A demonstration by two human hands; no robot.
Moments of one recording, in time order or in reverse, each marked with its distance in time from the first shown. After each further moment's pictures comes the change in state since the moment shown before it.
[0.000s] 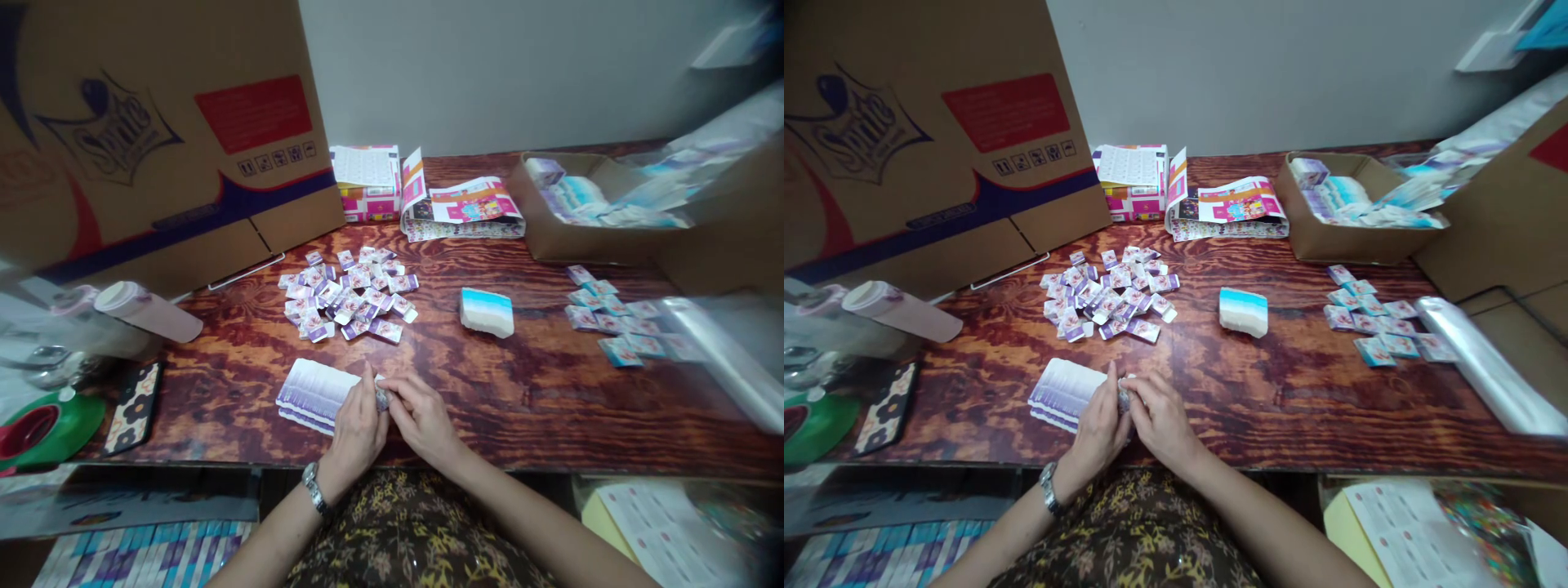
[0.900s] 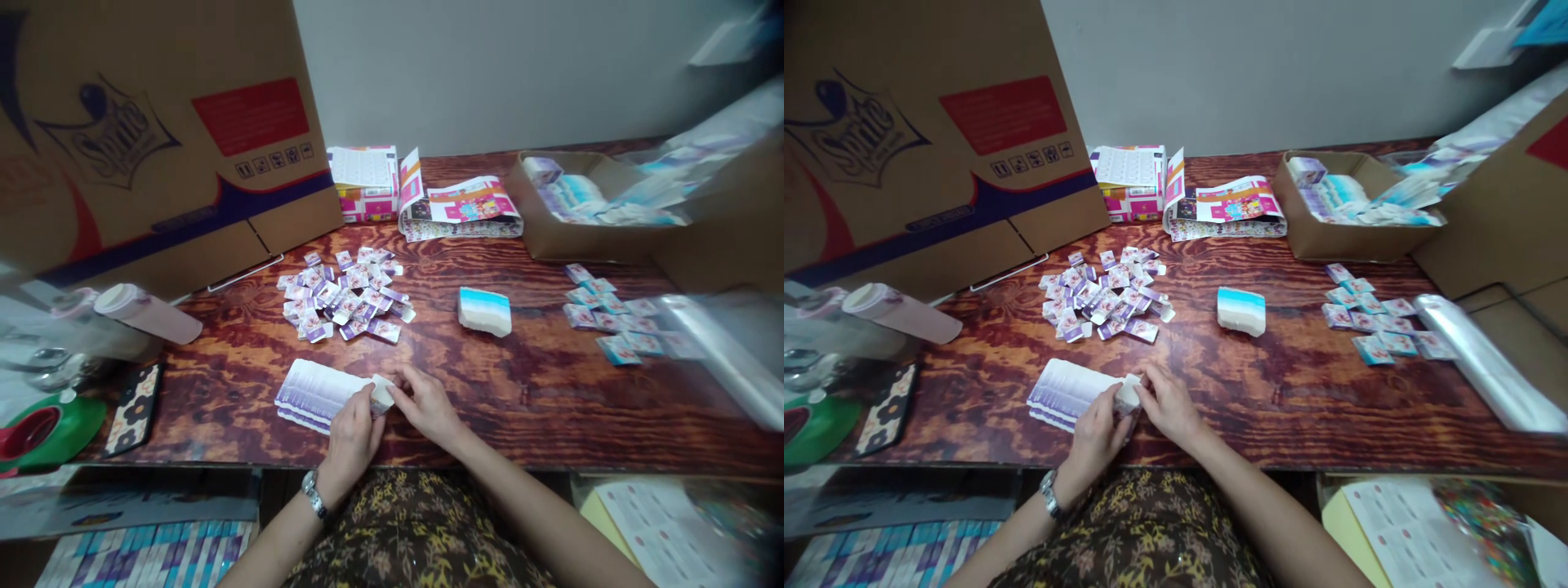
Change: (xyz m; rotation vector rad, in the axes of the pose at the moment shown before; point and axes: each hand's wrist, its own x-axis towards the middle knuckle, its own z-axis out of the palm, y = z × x) left_hand -0.012 -0.006 0.011 -0.004 0.029 -0.043; right_hand 0.010 0.029 -0.010 -0.099 -0.041 0.012
